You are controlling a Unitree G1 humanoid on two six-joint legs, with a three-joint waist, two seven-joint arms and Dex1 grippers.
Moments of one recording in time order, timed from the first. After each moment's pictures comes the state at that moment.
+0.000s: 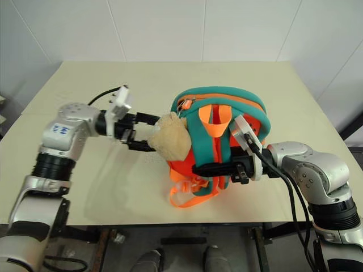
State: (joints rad) left arm -0.94 0.66 -0.09 0.32 -0.35 0.40 -1.42; right arm -0.61 -0.77 0.00 -0.28 0.90 0.93 1.18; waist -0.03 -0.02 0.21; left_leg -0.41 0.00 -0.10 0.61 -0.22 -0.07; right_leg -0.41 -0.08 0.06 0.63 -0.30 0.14
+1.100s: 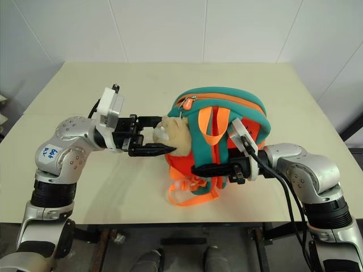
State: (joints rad) left arm -0.77 0.53 0.01 -0.11 -0.58 0.51 -1.16; right arm -0.60 -0.74 0.03 -0.24 0.85 0.88 1.21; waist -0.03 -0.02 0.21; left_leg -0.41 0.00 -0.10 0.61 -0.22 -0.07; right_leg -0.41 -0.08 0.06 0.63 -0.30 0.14
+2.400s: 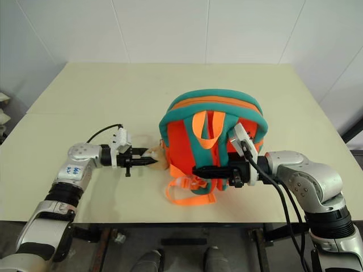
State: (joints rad) left arm -0.75 0.52 -0.08 0.65 -0.23 -0.07 -1.24; right arm -0.52 -0.74 0.00 -0.30 0.88 0.88 1.09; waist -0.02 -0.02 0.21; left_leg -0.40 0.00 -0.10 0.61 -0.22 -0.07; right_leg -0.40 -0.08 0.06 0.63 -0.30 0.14
